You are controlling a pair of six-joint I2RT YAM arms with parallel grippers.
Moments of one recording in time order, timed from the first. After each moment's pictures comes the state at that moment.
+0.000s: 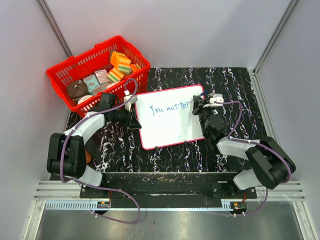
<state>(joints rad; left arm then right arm) -0.16 1.49 0.93 -0.43 0.85 0.24 0.57 1.43 0.49 1.15 0.44 0.19</state>
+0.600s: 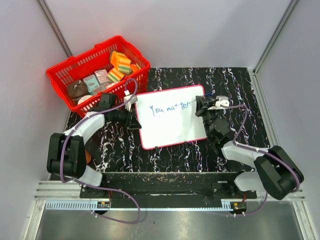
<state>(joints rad) -0.16 1.49 0.93 -0.43 0.85 0.24 0.57 1.33 0.44 1.15 0.42 0.19</state>
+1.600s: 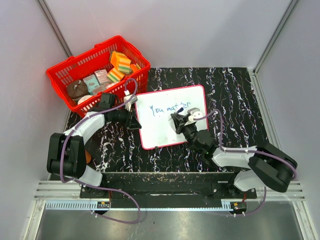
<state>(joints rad) -0.16 1.49 0.93 -0.43 0.85 0.24 0.90 1.34 0.42 1.13 0.42 0.09</state>
